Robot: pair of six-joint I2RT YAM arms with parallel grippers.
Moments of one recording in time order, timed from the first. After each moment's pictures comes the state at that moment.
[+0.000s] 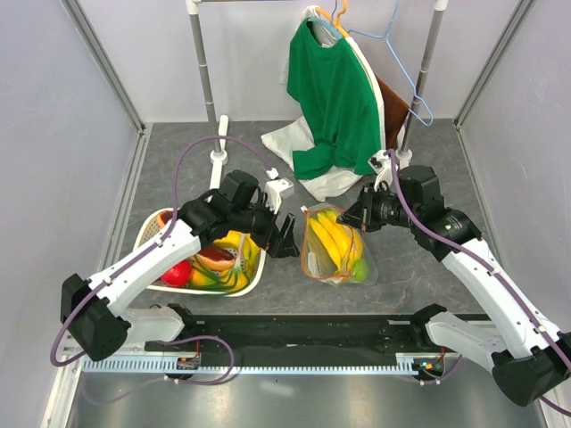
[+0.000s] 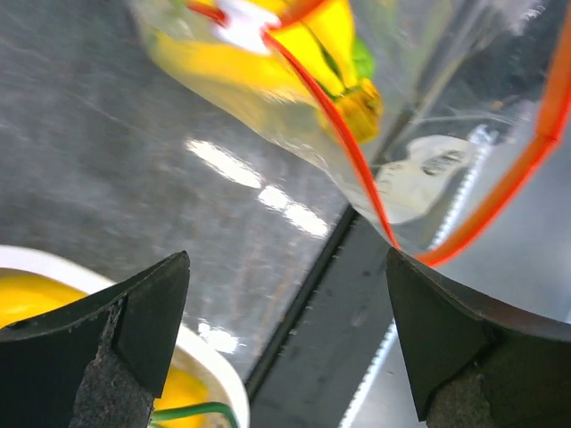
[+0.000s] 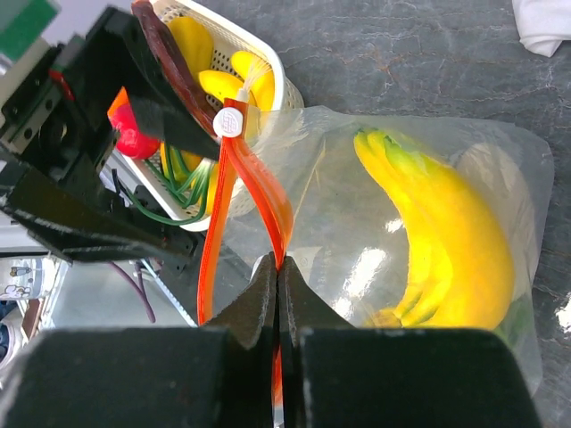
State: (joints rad) left arm -0.70 1.24 1.09 -0.61 0.47 -0.11; right arm 0.45 0.99 1.03 -0.56 -0.47 0.47
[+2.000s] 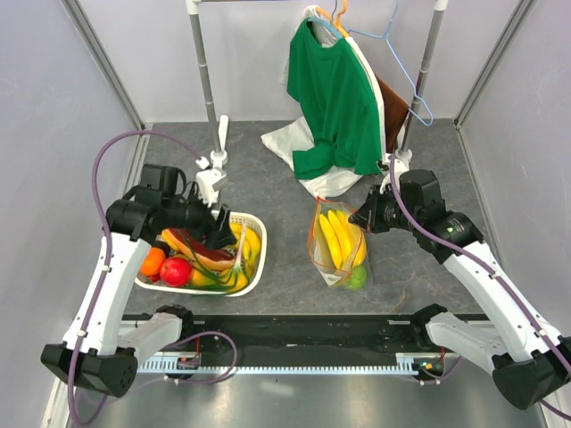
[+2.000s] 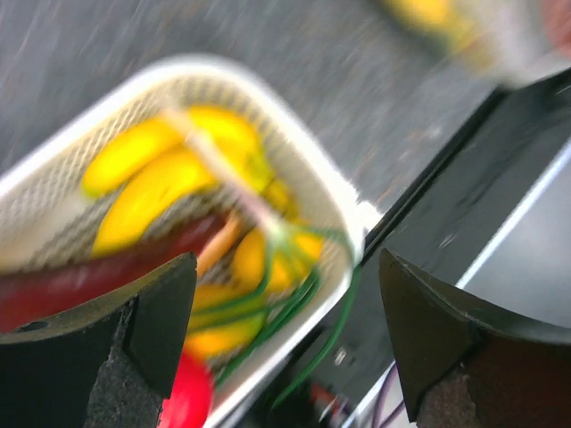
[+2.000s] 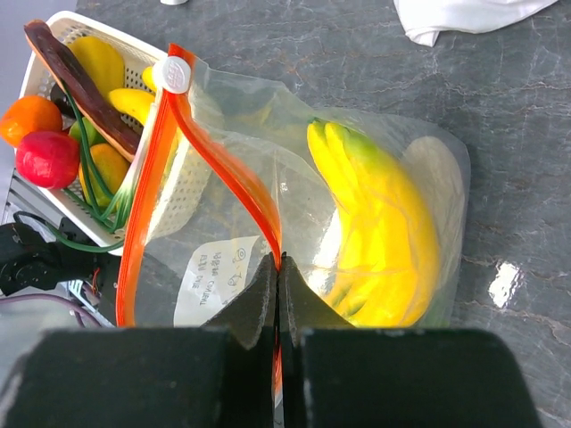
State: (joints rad) left arm -0.23 1.04 1.21 -1.08 0.61 0.28; right arm 0.43 0.97 1.01 -0.63 -0.28 0.43
